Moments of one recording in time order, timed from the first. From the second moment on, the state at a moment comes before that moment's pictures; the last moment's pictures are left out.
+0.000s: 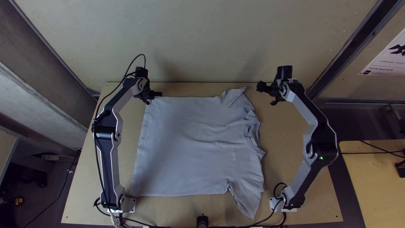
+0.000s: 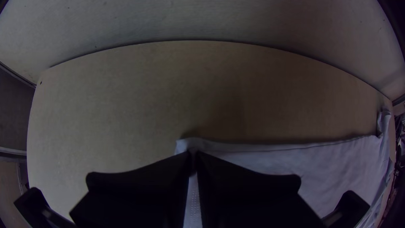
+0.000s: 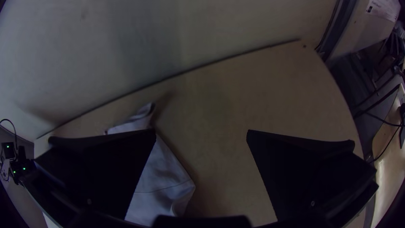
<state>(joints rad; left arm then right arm) -0.07 2.29 2.06 -0.75 -0.11 -0.09 0.07 1.98 1.67 -0.54 0.02 0.36</state>
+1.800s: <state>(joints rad) -0.08 2.24 2.12 -0.80 -0.10 -0.12 0.17 2.37 2.11 -0.82 0.05 0.19</state>
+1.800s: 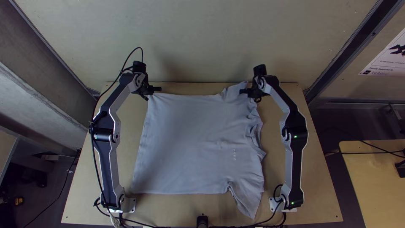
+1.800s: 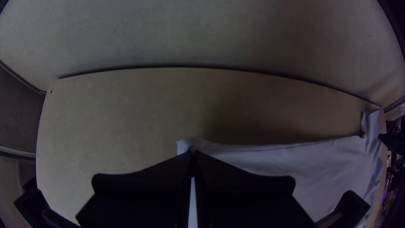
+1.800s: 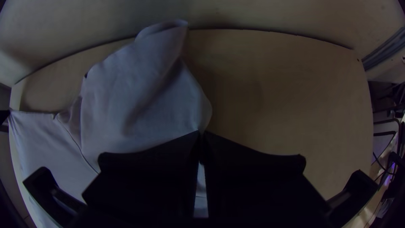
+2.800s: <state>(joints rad) 0.00 2.28 2.24 -0.76 -0.09 -0.14 0.16 2.45 2.35 -0.74 0.05 0.15</state>
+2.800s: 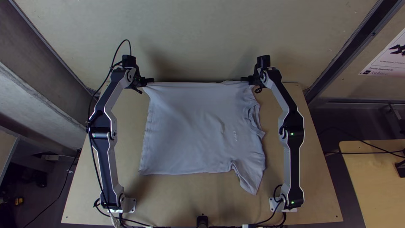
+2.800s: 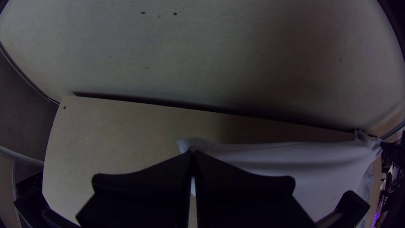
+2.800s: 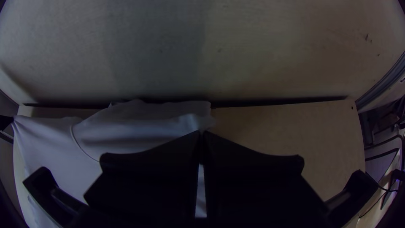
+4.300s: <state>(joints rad) -0.05 1.90 1.63 -0.73 -0.01 -0.12 0.20 1.90 1.52 -0.69 0.06 0.16</state>
